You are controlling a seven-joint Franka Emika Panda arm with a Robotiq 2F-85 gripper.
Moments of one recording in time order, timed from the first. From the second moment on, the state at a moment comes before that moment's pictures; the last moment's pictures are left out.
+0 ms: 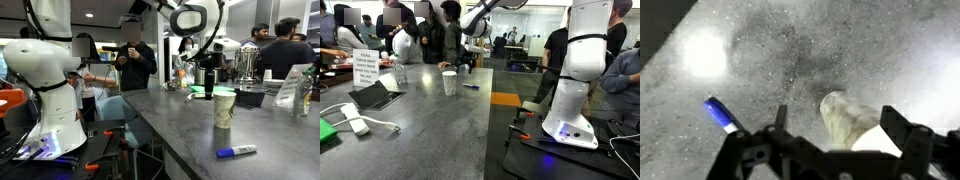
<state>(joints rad) -0.09 0.16 -0.08 -2.14 0.27 2.35 0.14</state>
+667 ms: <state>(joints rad) -0.09 0.24 -0.08 -2.06 0.27 2.36 0.13</state>
